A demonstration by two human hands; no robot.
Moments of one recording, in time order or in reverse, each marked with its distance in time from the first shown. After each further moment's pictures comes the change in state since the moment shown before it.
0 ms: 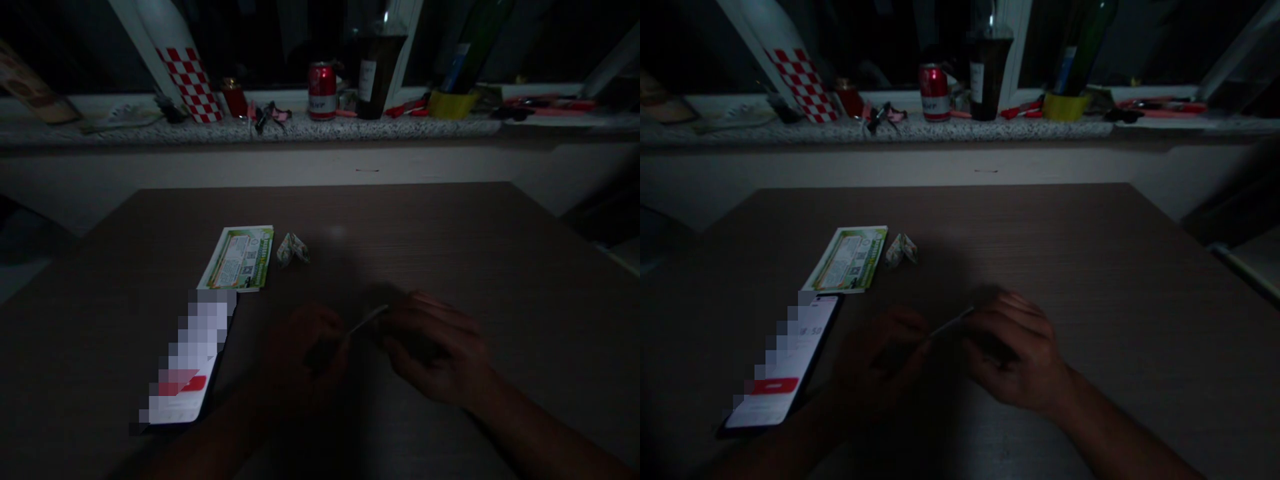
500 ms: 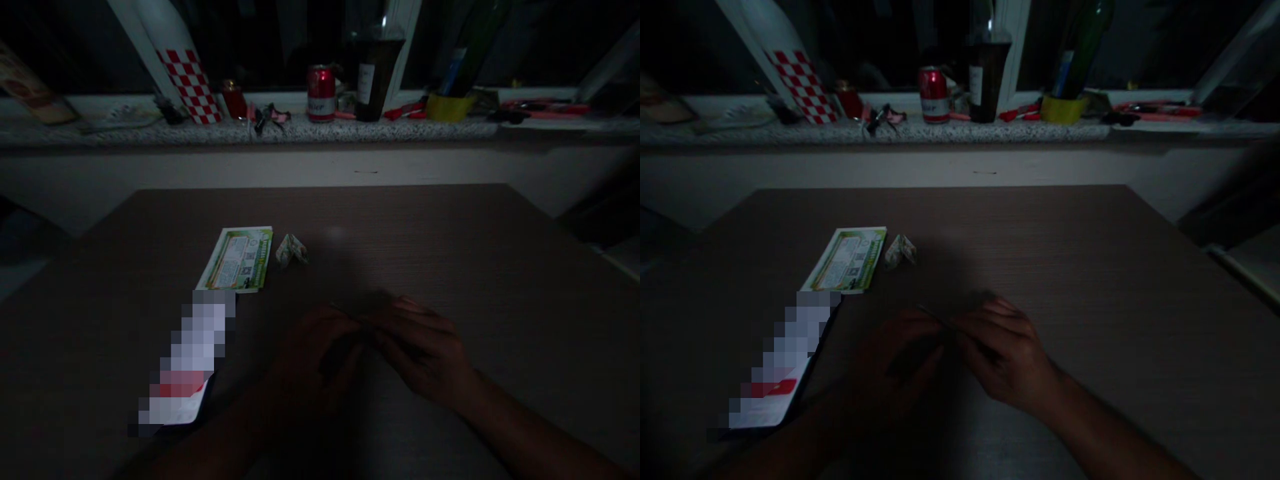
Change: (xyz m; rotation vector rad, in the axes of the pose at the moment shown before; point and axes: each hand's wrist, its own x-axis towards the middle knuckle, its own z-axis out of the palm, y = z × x) left_hand -0.006 0.003 0.011 0.059 -0.095 -0.017; right_hand -0.008 0.006 0.014 0.084 -0.067 0.031
